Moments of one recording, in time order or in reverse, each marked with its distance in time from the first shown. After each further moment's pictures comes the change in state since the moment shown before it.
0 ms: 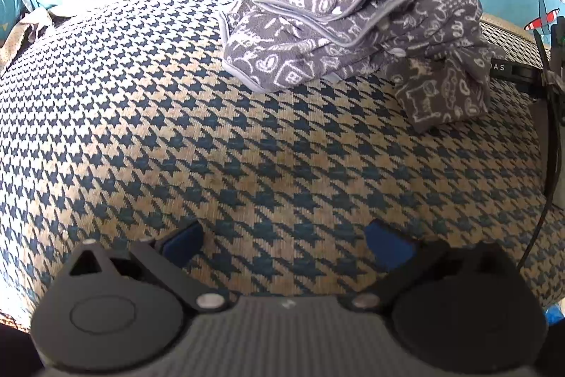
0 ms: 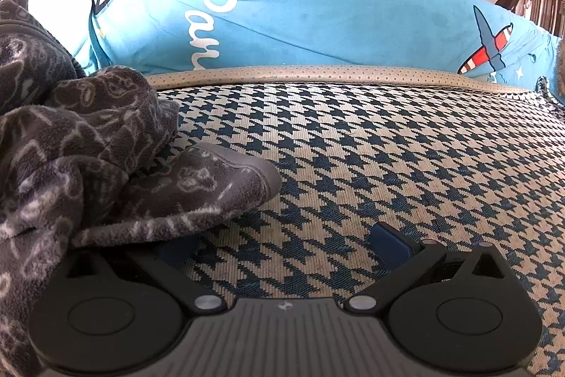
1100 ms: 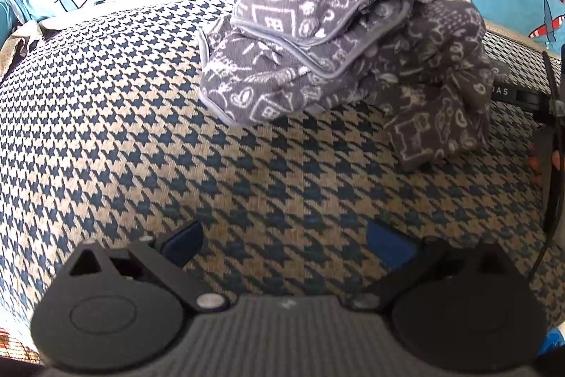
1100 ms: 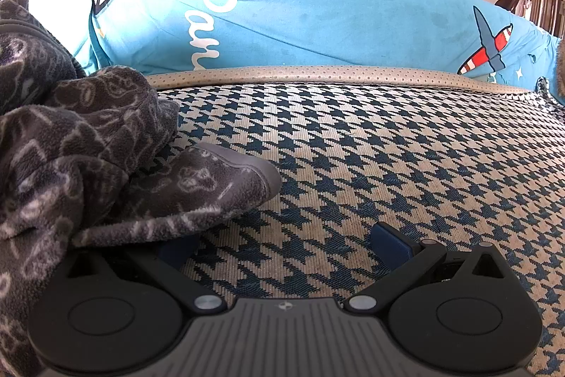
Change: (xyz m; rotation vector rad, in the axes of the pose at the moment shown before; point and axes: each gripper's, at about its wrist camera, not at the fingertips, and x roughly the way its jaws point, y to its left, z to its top) left arm 0.054 -0.226 0.225 0.025 0.021 -0.020; right arm -0.001 0.000 0.000 0.003 0.007 -0.004
